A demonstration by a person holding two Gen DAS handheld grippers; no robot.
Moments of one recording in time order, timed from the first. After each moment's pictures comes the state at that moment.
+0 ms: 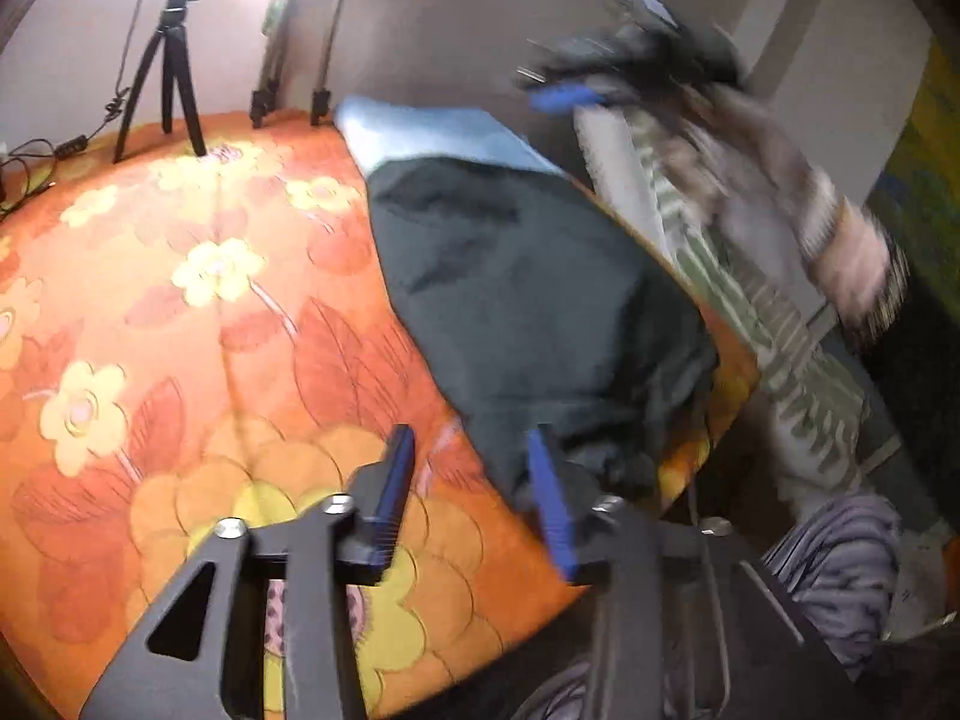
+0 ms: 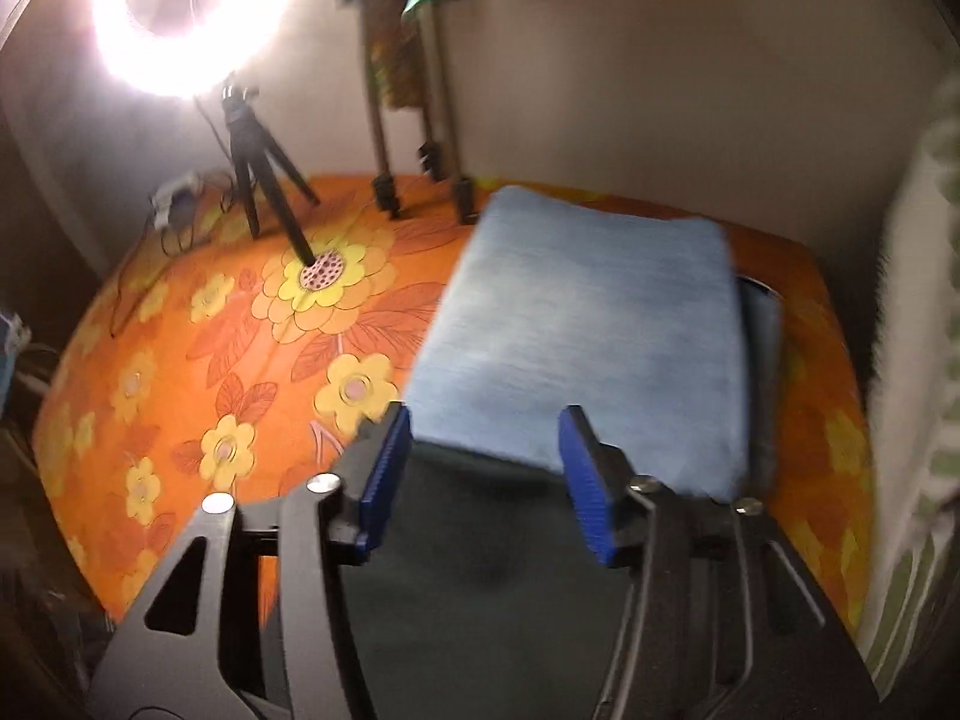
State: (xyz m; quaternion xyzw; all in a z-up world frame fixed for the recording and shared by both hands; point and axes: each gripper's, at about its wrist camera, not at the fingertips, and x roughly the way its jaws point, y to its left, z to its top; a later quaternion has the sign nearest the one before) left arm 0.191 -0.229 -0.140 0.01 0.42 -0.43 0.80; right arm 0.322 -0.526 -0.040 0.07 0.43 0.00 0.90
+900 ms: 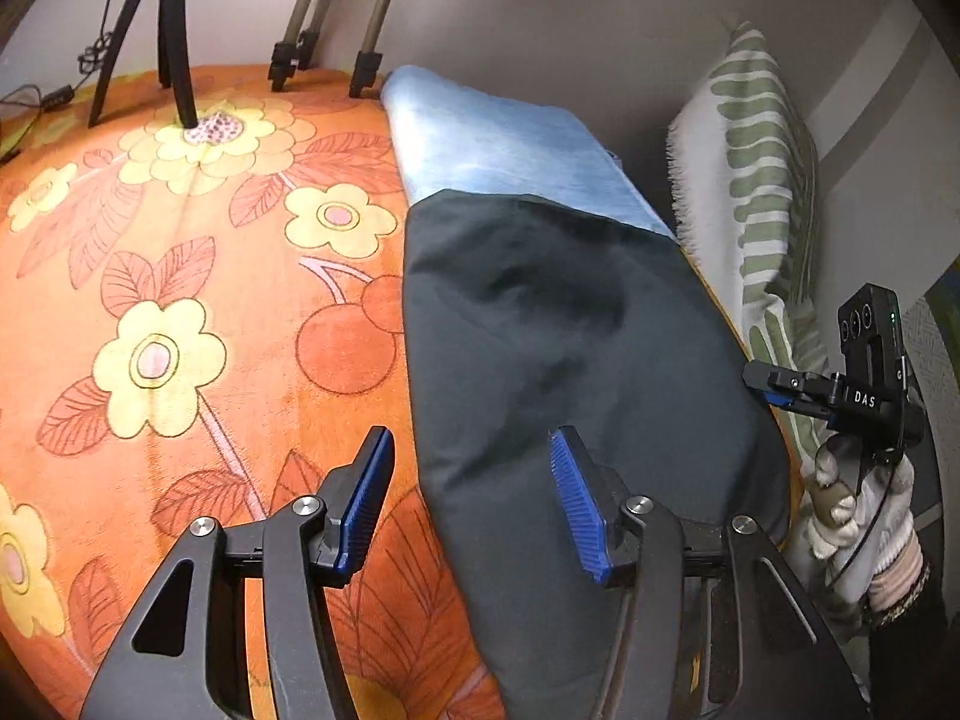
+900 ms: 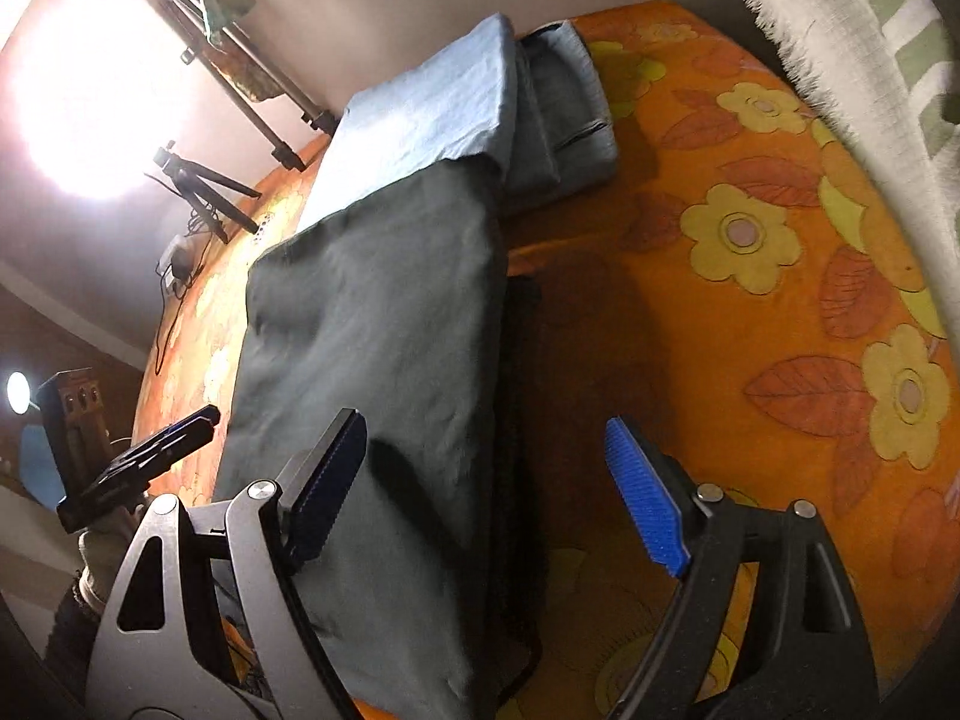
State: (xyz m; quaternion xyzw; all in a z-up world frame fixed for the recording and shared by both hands) left arm 0.296 -0.300 -0.166 -0.04 0.48 -0.36 0.80; right arm 0.191 -0.639 -0.153 0.29 0.45 0.00 0.84
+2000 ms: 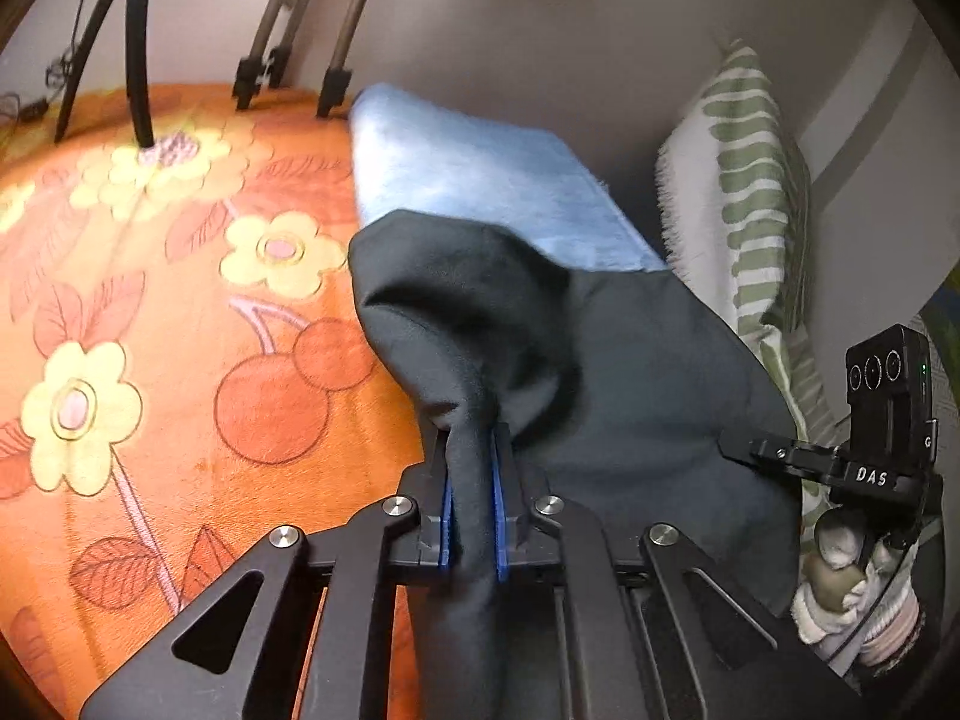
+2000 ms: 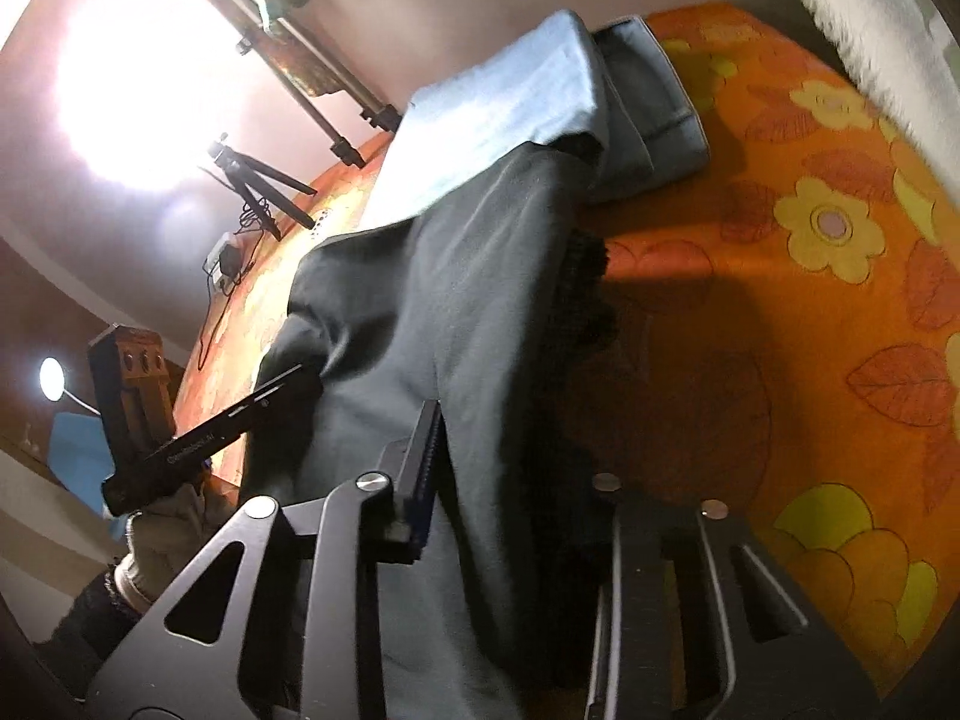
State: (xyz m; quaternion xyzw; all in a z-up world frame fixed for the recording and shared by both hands) left arm 0.296 -0.333 -0.166 -0.06 0.44 -0.38 0.81; right arm 0.183 -0.597 -0.151 0.29 0.41 0.05 0.86
